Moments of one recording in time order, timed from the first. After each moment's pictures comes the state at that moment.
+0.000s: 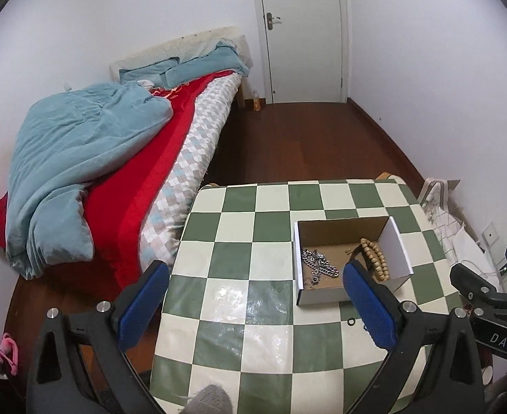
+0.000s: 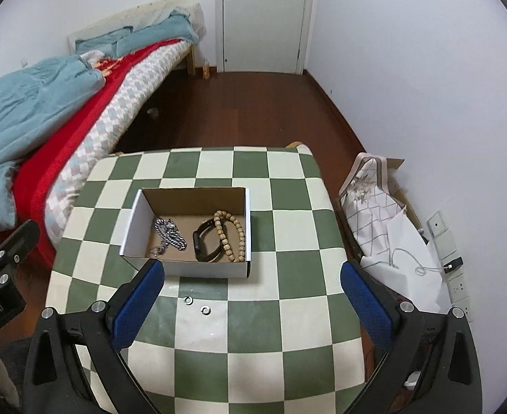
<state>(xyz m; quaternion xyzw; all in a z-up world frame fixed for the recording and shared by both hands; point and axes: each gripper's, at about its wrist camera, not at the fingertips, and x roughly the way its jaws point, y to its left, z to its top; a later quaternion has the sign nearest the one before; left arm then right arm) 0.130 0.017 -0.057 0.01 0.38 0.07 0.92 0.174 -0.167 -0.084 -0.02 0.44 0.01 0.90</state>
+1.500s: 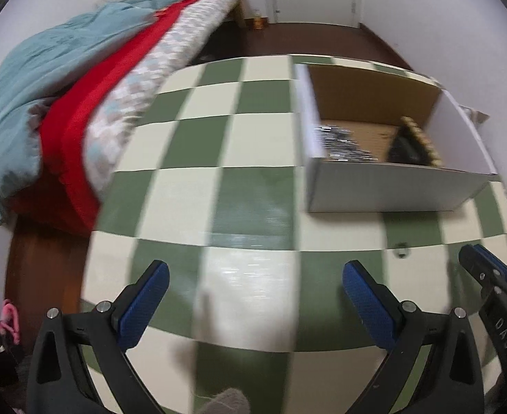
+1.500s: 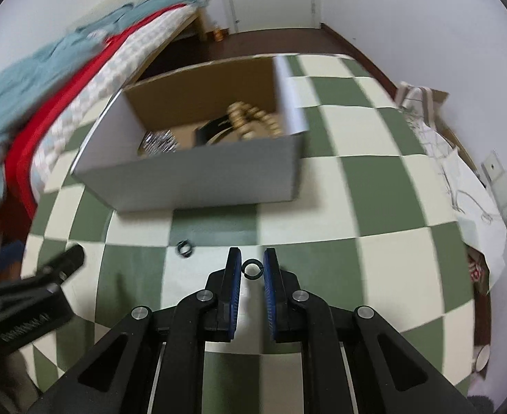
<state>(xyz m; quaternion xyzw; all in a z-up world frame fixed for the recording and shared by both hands) 0.165 0.000 -0.230 0.00 0.53 0.07 0.85 0.185 -0.163 -0.263 0.05 0.51 0.06 0.86</state>
